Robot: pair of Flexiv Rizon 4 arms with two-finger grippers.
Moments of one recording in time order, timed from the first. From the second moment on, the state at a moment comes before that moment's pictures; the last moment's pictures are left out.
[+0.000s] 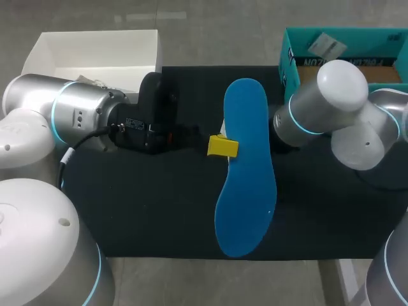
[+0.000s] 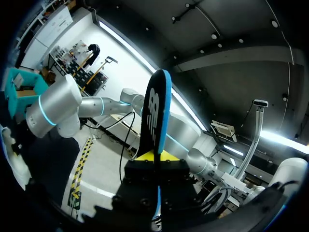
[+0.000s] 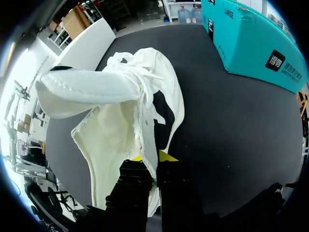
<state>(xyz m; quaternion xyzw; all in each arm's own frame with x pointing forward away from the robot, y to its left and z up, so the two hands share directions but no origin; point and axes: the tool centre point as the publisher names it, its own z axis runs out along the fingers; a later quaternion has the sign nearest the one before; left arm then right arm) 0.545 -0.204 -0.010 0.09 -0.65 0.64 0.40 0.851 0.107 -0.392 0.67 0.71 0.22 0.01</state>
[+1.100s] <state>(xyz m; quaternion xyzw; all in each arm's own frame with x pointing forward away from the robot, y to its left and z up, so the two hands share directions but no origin) 0.545 -0.204 -0.010 0.09 -0.65 0.64 0.40 0.834 0.087 -0.352 0.64 0.72 0.27 -0.04</state>
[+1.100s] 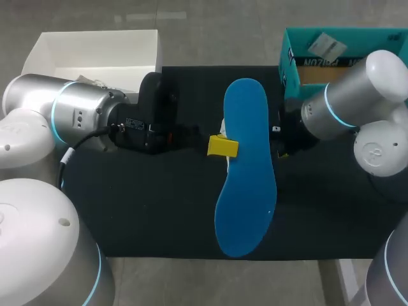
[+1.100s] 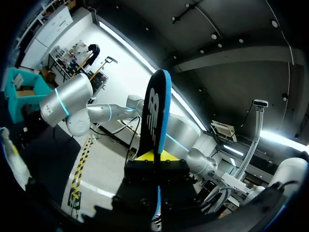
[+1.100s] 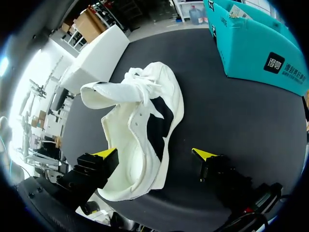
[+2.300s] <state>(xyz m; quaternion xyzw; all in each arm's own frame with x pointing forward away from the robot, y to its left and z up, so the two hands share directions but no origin) 0.545 -0.204 -0.010 0.09 -0.65 0.64 0.40 0.838 0.081 -0.305 0.61 0.73 0.31 -0.10</state>
